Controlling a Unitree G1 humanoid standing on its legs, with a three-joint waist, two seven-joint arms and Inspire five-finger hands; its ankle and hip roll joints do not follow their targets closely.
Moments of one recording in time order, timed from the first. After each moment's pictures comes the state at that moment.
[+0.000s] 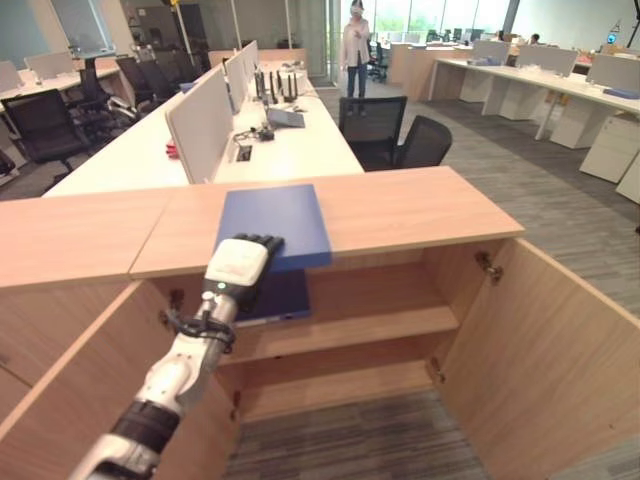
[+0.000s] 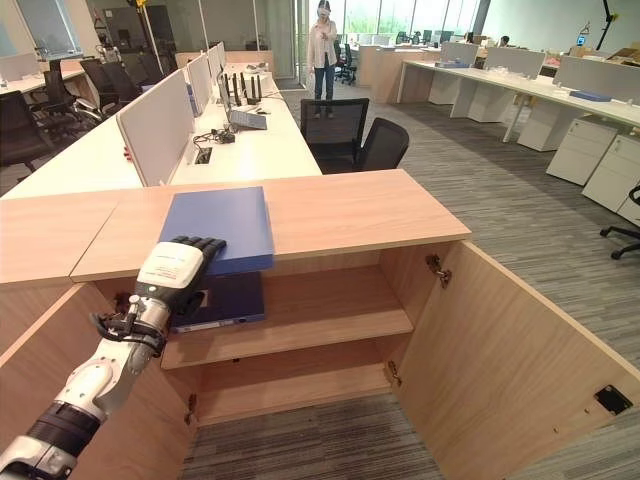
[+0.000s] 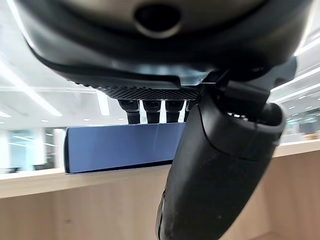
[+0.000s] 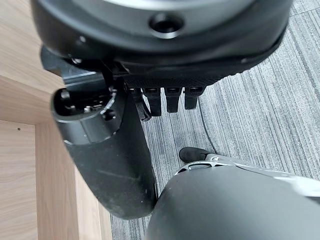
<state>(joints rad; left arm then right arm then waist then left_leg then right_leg) -0.31 0.65 -0.32 0.27 0.97 0.10 0.19 0.00 -0.19 0.18 1.30 0.20 0.03 -0.09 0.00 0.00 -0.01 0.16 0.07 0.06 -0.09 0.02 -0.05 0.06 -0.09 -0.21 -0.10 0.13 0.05</state>
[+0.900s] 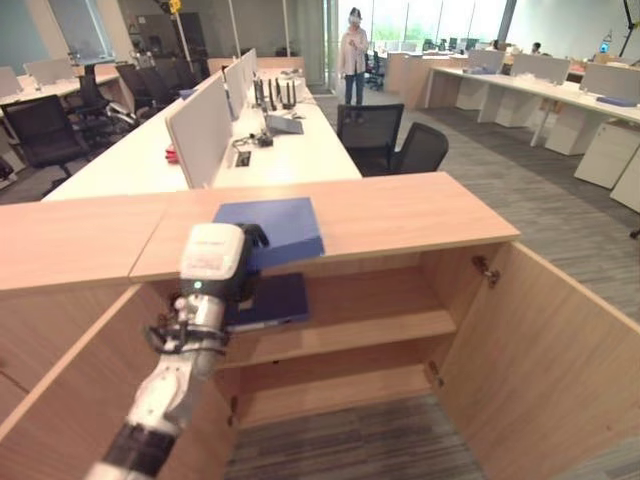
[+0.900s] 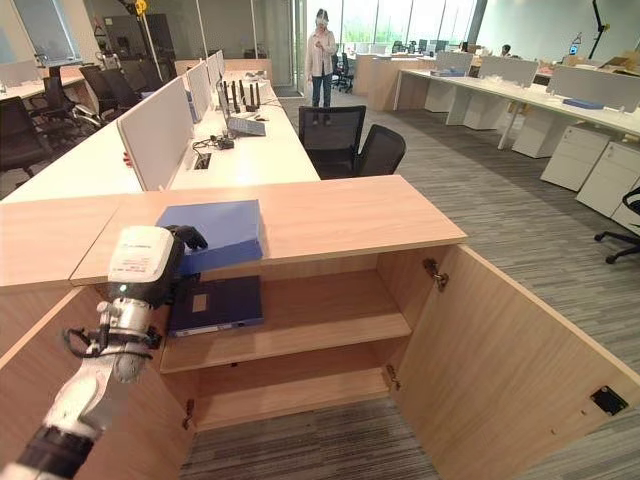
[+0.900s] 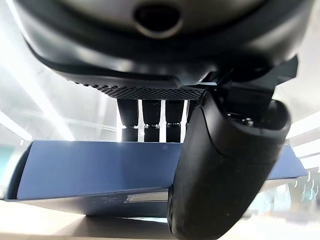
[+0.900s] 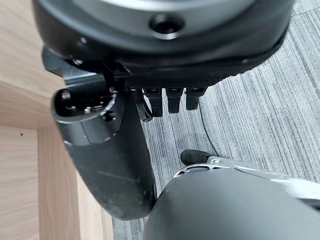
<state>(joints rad) -0.07 0.57 -0.17 -0.09 0.80 0.00 0.34 0.03 -0.18 0.17 1.30 0.20 0.02 -0.11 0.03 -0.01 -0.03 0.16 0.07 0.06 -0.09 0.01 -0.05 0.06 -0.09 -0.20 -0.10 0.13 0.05</state>
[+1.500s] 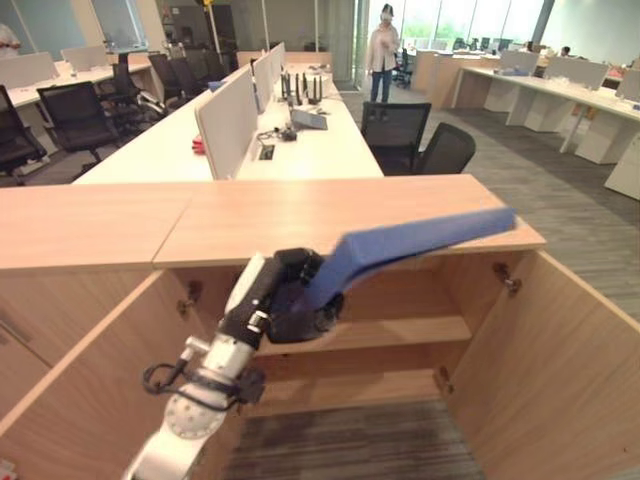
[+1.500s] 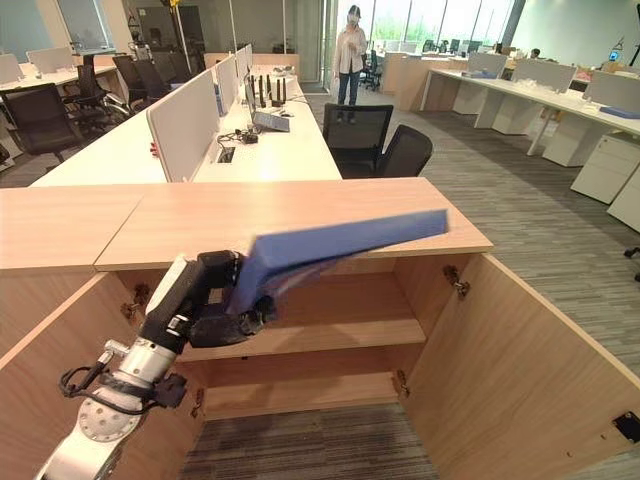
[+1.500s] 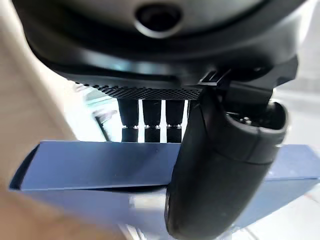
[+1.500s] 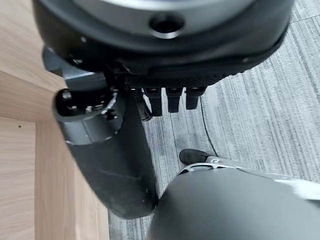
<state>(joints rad) 0.22 0.57 -0.18 -0.39 -0.24 -0.13 -0.03 0.04 -0.19 0.14 1.30 0.20 0.02 -0.09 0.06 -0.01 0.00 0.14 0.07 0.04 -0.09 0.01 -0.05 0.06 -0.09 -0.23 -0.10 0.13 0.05</state>
